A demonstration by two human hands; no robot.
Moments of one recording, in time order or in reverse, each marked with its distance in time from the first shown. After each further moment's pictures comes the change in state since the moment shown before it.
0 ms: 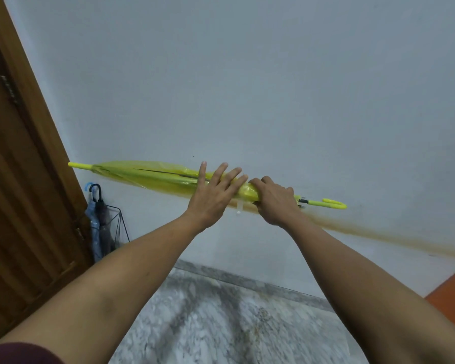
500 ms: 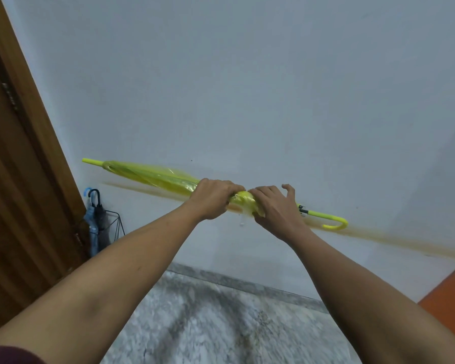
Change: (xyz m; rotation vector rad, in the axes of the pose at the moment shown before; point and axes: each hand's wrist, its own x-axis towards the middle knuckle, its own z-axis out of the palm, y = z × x) left_hand 0.019 -0.004 -0.027 -0.322 -0.201 0.002; right_hand -0.030 0.013 0.007 -0.088 0.239 -0.178
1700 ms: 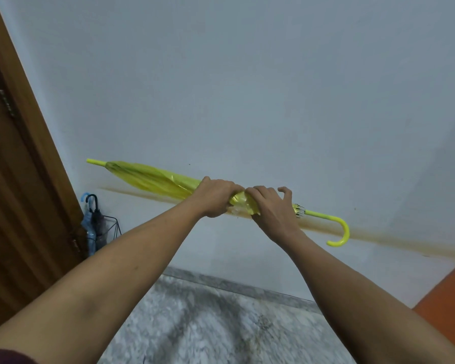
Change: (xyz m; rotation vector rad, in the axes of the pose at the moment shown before) left_hand 0.015 0.001 -0.012 -0.031 -0.117 -0.004; right_hand 0.004 -0.011 0.000 0.034 0.145 0.043
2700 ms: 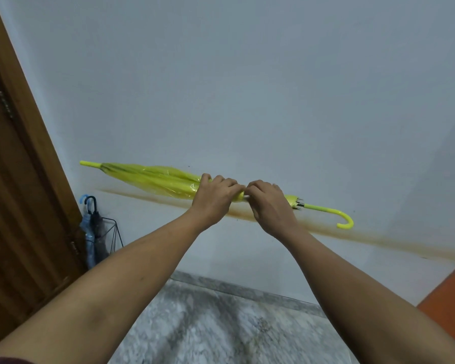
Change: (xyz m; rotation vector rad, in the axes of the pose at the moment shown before) left_hand -0.004 0.005 0.016 0.199 0.352 -0.008; right_hand 0.016 0.002 -0.003 0.258 0.091 -0.084
